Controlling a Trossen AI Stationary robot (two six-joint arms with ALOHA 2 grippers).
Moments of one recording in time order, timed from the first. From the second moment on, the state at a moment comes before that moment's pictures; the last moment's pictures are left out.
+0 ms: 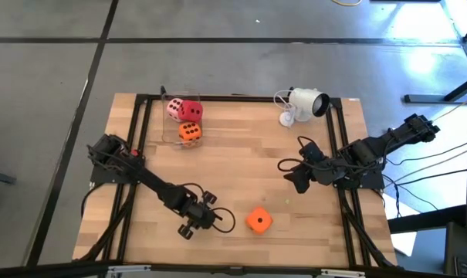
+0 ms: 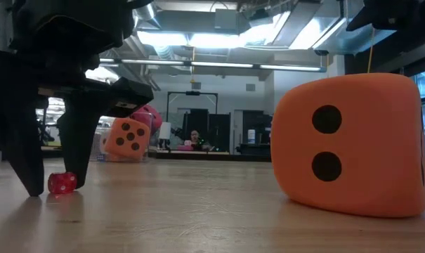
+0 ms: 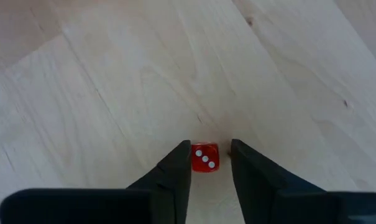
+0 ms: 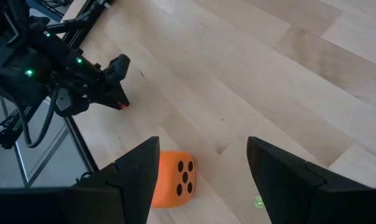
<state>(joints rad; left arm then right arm) -0.47 1.76 1.01 -0.33 -0.02 0.07 0.49 1.08 1.06 -0.87 0.38 1.25</state>
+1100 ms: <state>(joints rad) -0.32 1.61 1.00 -0.37 -0.20 -0.40 0.49 1.08 1.06 -0.85 0.37 1.17</state>
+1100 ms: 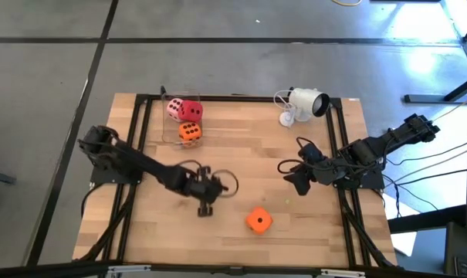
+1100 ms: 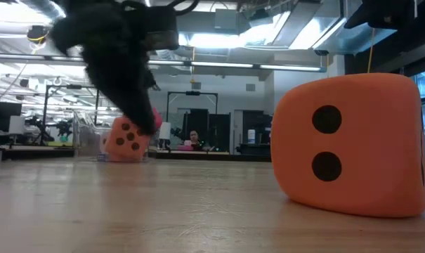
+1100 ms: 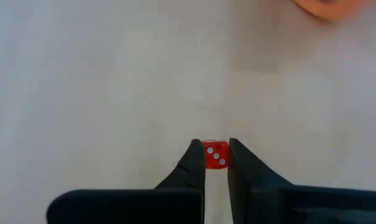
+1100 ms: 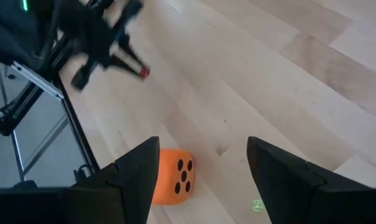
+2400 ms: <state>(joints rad) 0.70 1.11 0.90 -0.90 -0.10 -0.38 0.47 1.08 1.06 -0.86 0.48 1.11</state>
